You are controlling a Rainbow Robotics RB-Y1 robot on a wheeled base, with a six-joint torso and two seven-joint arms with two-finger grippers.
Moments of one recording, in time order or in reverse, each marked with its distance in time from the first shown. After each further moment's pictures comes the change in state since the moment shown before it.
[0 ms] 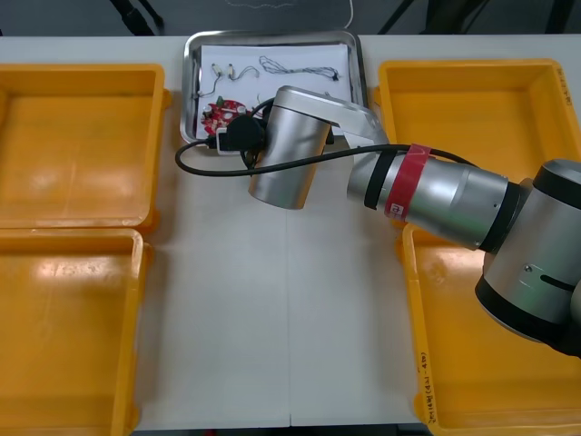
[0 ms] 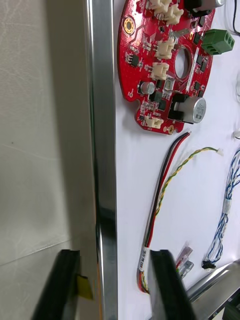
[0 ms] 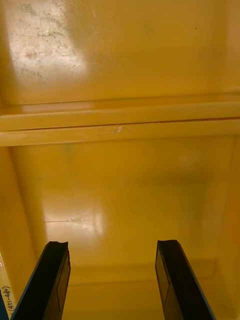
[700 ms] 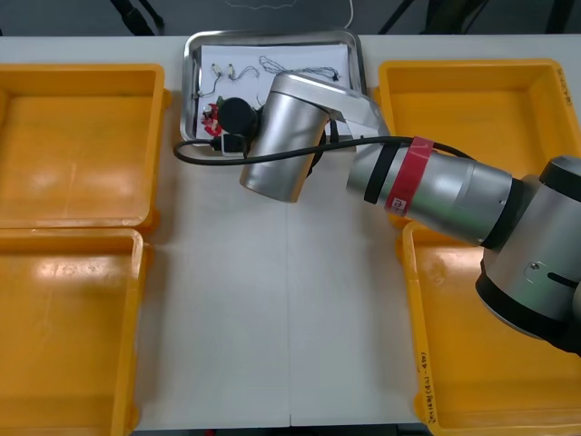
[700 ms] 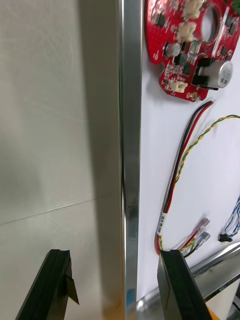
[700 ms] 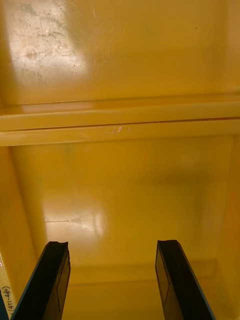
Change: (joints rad) right arm -0.003 -0.009 -0.054 -0.083 -0.070 0.197 0.037; left arm 0.000 0.000 0.000 0.000 0.000 0.000 0.000
